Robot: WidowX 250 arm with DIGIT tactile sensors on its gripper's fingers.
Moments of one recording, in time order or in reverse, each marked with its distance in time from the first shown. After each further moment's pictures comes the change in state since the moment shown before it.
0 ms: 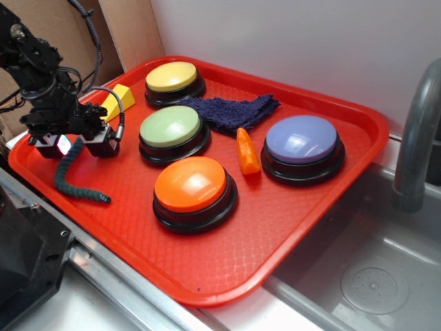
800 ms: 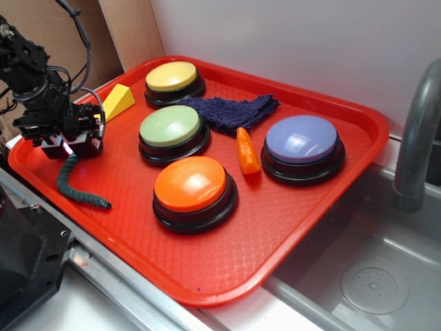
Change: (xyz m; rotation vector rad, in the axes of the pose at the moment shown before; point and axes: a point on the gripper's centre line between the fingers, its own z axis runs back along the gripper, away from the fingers) arm -0.001 0.004 0.004 -0.044 -0.013 0.074
